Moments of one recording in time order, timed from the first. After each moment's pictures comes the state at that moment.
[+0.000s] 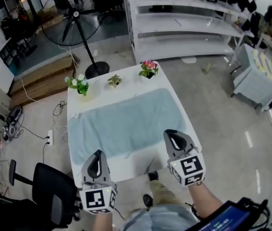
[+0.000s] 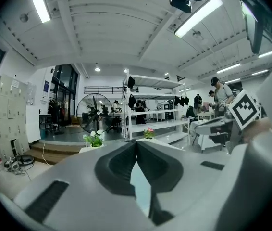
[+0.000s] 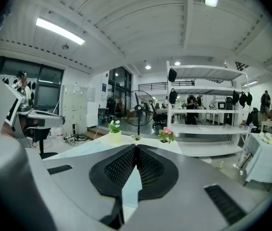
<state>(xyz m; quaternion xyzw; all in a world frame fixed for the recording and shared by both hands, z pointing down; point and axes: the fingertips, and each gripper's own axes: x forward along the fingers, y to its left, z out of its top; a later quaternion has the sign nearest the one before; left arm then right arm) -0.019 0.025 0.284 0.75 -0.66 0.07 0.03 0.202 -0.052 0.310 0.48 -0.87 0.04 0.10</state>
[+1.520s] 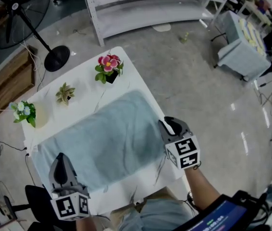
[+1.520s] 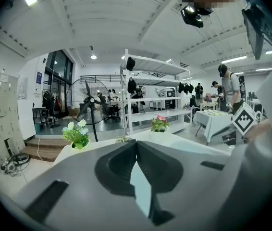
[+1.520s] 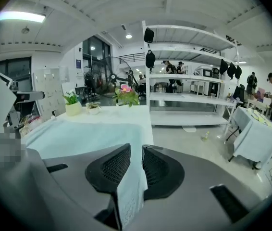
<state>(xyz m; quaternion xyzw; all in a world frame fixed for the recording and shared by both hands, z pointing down) -0.021 -0.186 0.340 0.74 -0.65 0.14 0.08 0.320 -0.237 0.464 0.54 -0.79 0.18 0.23</state>
